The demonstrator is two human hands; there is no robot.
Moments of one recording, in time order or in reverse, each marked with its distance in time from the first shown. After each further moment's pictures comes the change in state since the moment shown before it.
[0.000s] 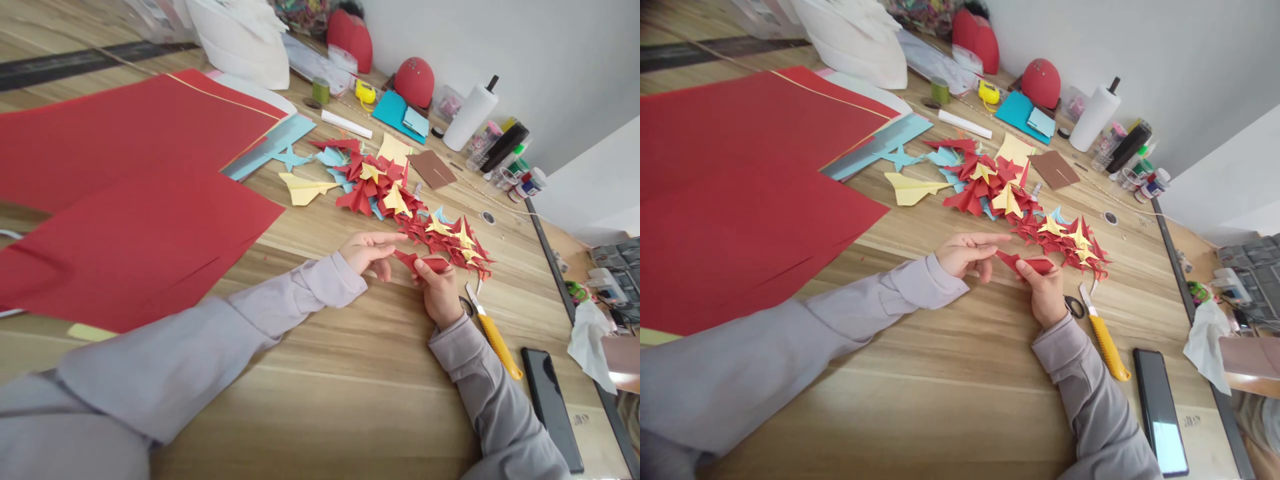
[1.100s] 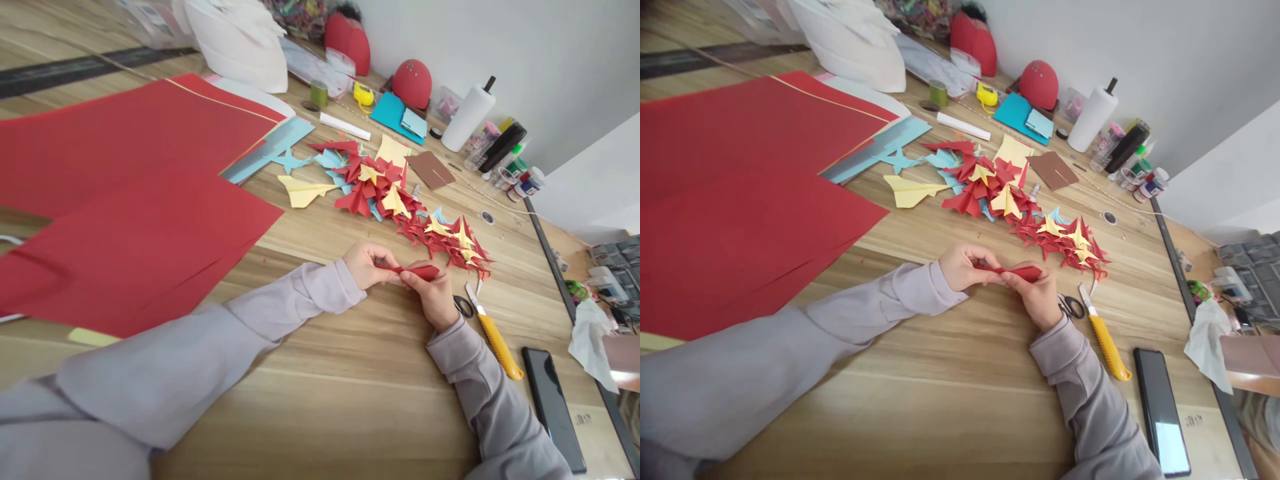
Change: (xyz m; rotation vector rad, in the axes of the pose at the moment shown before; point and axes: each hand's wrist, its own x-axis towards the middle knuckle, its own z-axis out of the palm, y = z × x) left_hand -0.003 -0.006 0.016 0.235 0.124 0.152; right_hand -0.006 -0.003 0.003 -0.249 -0.155 -0.106
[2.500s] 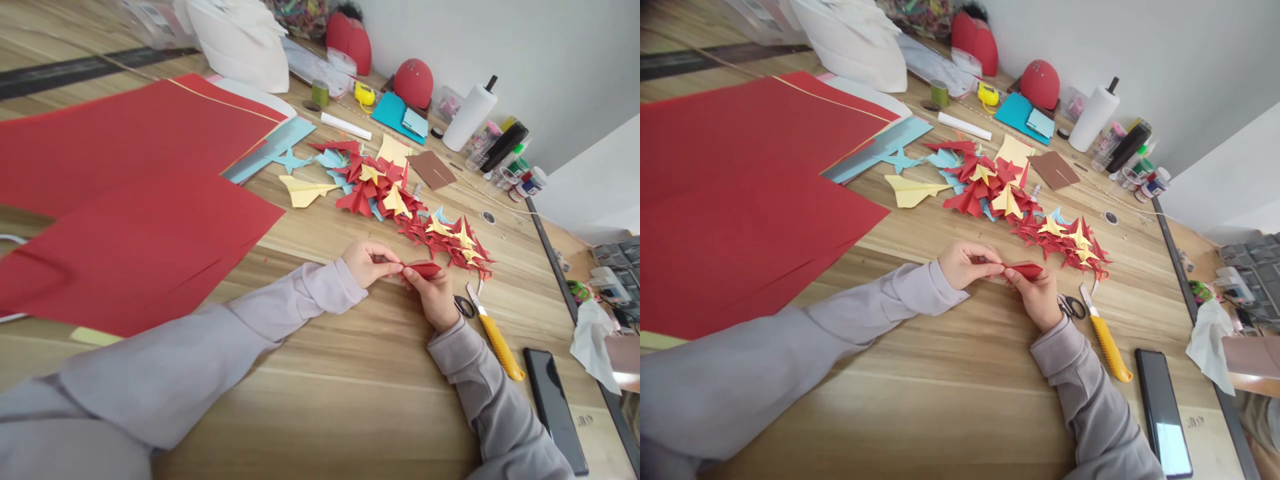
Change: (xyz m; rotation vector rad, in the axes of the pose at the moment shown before) left_hand 0.001 -0.003 -0.002 0.004 0.041 0.082; right_hand 0.000 0.002 0.002 -0.009 -0.008 -0.024
